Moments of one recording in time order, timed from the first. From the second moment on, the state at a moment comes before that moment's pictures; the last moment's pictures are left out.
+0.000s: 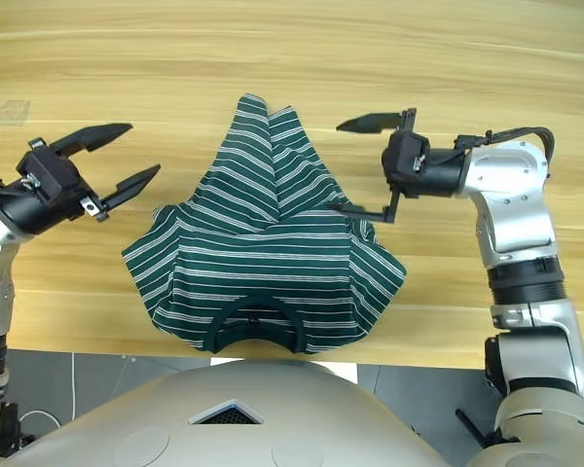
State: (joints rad) left arm 0.05 0.75 0.04 -0.21 -0.22 -0.14 -0.78; right arm -0.37 -0.65 0.25 0.27 0.14 -0.28 1.08
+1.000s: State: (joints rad) left arm -0.31 0.56 -0.29 0.65 0.27 -0.55 -0.52; right arm -0.86 -0.37 0.55 1.28 -0.55 -0.44 0.17
